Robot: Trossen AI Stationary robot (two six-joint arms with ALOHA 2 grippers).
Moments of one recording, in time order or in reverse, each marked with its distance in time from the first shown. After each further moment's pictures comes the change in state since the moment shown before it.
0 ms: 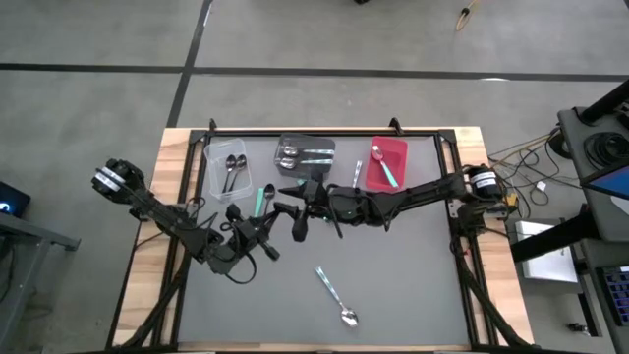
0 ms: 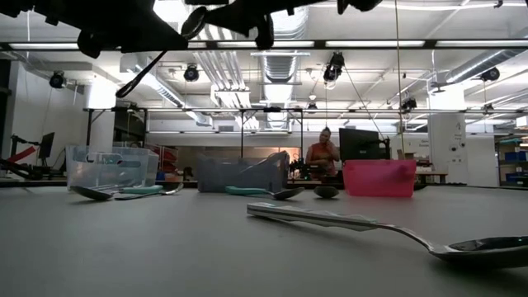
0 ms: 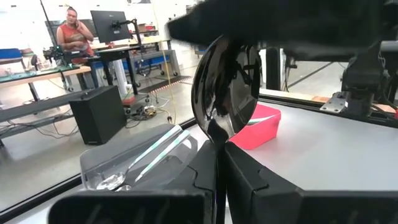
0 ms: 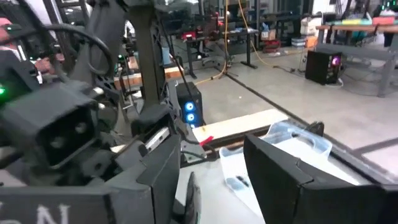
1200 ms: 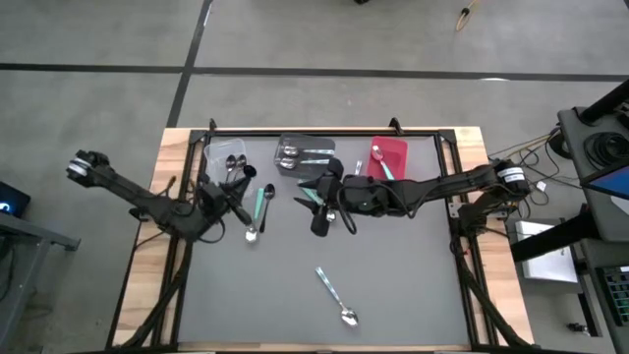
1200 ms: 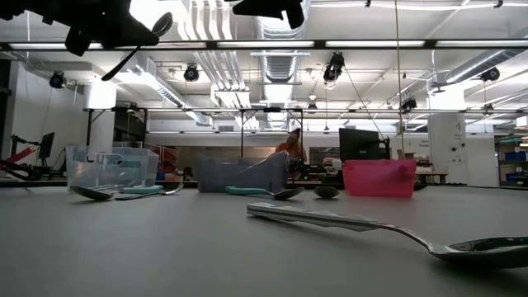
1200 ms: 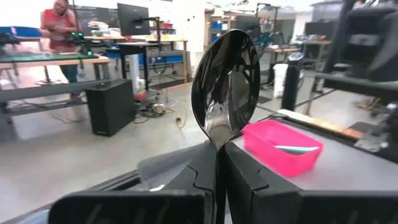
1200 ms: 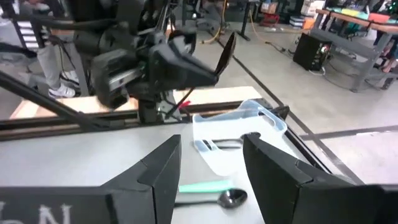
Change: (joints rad) left arm 0.140 -0.593 -0.148 -0.322 0.076 0.001; right arm 0.000 -0.202 -0.001 -0.412 0.001 -0.111
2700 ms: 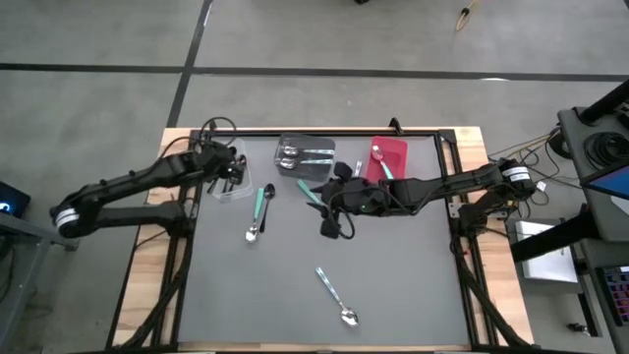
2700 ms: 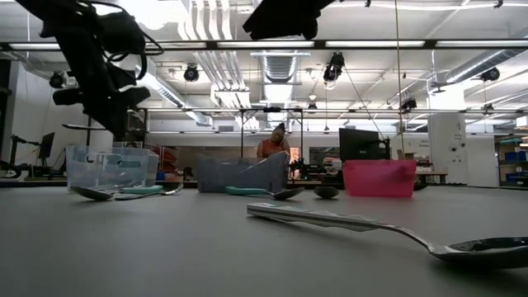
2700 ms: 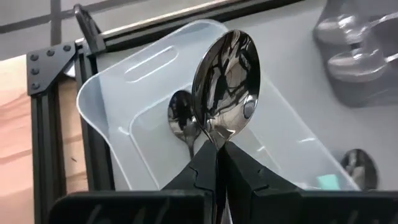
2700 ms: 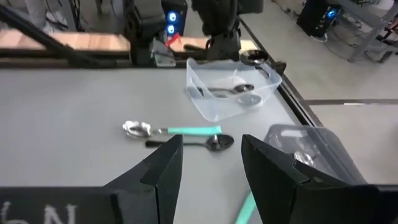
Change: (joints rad) left arm 1.012 0.080 0.211 -1.079 0.840 -0.438; right arm 0.001 -0.041 -0.025 -0.234 0.000 -0.014
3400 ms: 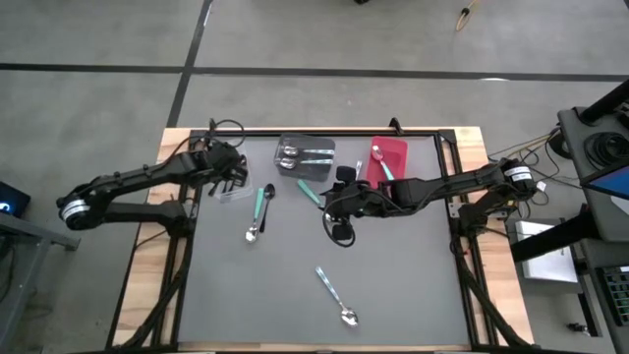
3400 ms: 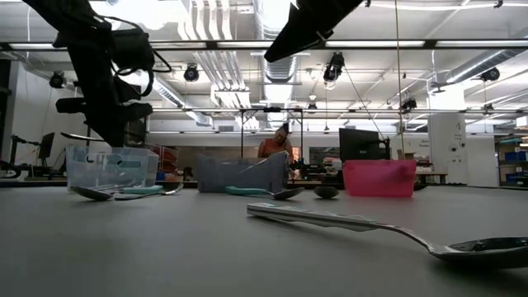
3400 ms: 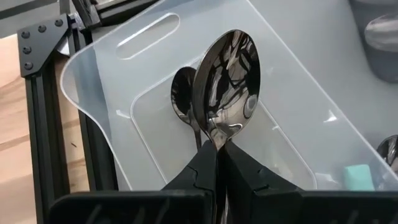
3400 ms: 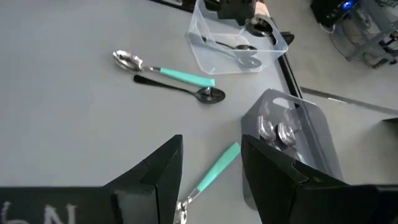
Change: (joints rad) left arm 0.017 0.128 -0.001 0.003 0.013 -0.009; right arm -0.001 -0.016 -0.021 -0.183 0.000 -0.173
